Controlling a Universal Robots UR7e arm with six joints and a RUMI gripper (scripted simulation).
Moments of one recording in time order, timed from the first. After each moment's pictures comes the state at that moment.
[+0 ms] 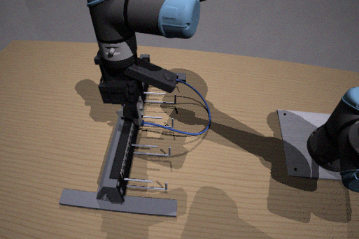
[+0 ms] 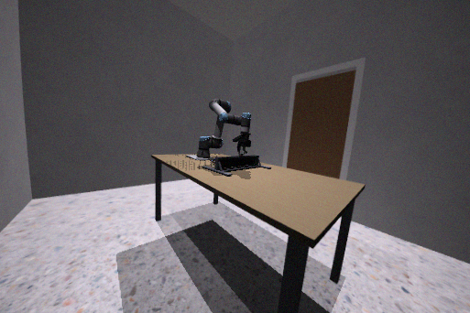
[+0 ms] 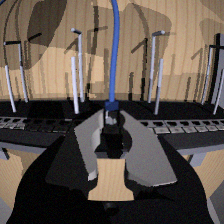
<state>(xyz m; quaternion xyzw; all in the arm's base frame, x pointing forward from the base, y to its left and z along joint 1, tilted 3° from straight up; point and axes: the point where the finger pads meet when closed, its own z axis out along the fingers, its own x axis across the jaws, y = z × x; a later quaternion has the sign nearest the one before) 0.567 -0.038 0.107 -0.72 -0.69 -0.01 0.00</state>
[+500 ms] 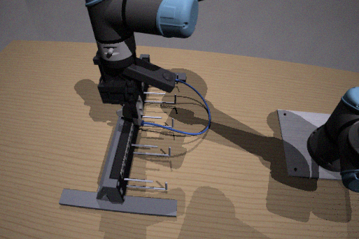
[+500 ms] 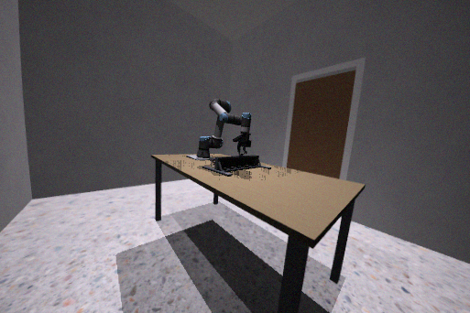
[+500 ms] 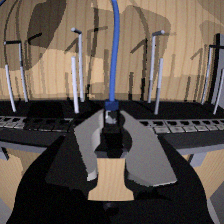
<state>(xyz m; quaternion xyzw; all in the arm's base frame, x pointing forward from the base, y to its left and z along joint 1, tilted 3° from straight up) 0.568 -0.038 0.107 -0.72 -0.69 -0.01 0.00</state>
